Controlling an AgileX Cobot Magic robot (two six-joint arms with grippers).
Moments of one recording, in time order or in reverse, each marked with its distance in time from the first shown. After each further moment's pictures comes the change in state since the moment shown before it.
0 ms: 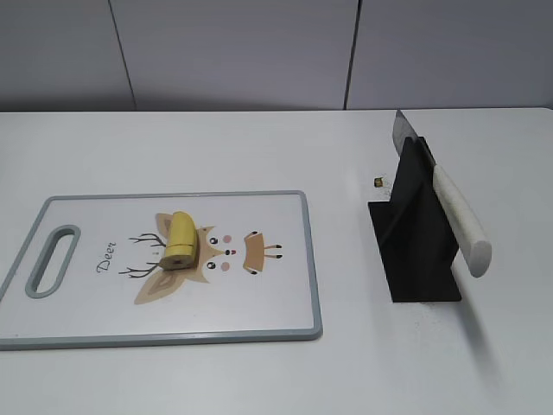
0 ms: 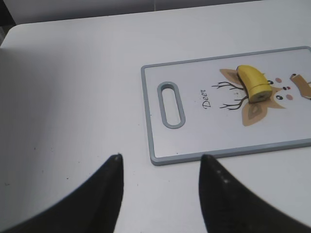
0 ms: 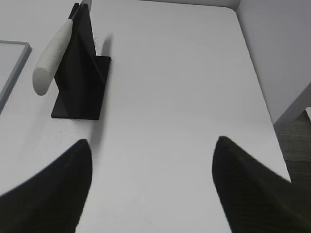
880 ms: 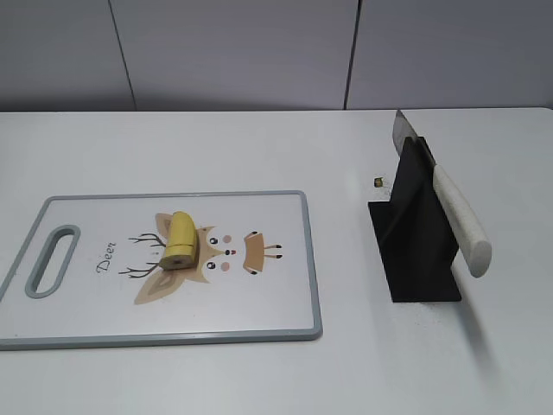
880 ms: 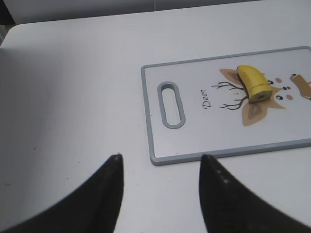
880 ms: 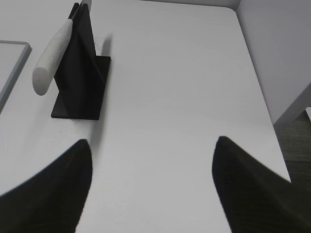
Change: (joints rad) left arm 0.000 0.000 0.000 0.001 0.000 0.000; right arm 0.000 0.000 0.000 0.000 0.000 -0.001
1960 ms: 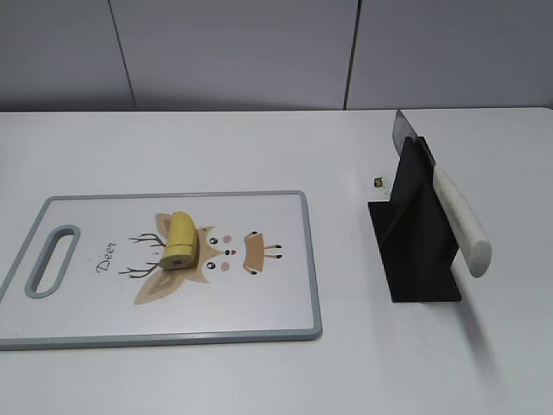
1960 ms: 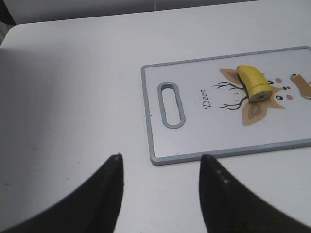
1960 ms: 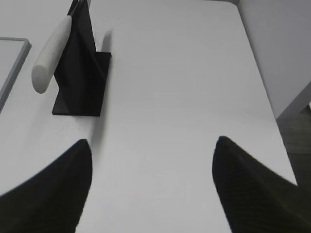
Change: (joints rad) left arm 0.000 0.000 0.000 0.000 0.000 0.000; right arm 0.000 0.022 -0.001 0.000 0.000 0.006
